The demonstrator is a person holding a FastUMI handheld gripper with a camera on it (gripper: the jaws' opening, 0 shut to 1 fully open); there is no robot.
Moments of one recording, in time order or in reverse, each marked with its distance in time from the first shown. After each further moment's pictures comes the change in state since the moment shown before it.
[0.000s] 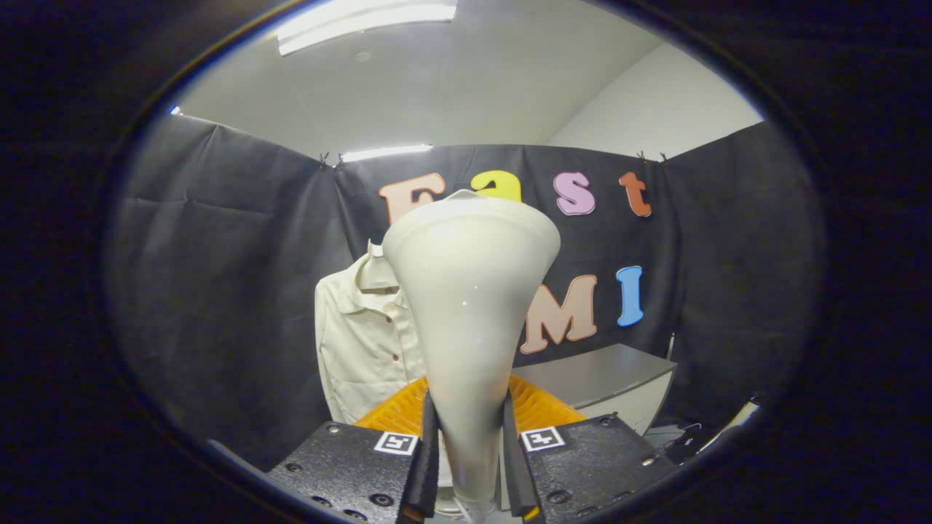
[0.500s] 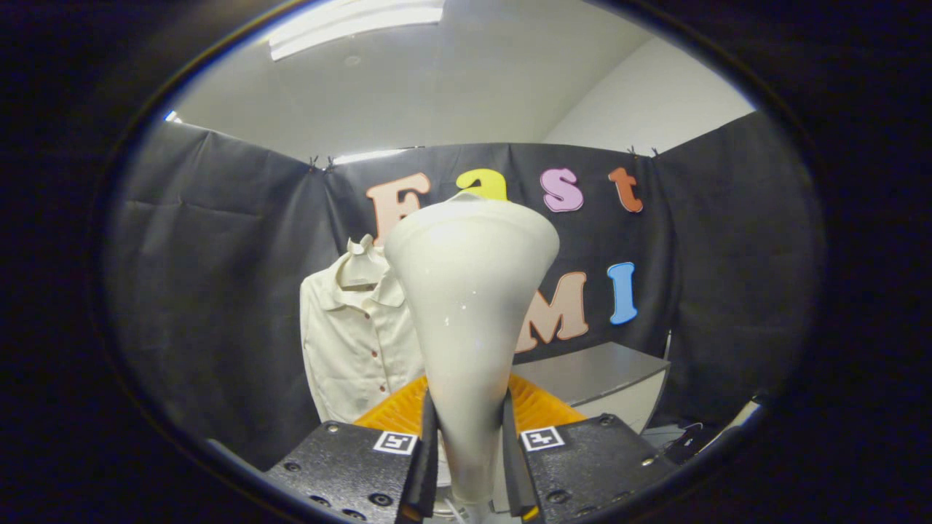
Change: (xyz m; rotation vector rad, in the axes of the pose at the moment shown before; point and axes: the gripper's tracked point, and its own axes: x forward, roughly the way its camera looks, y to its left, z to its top) arm 0.024 -0.044 -0.014 0.014 0.004 0.020
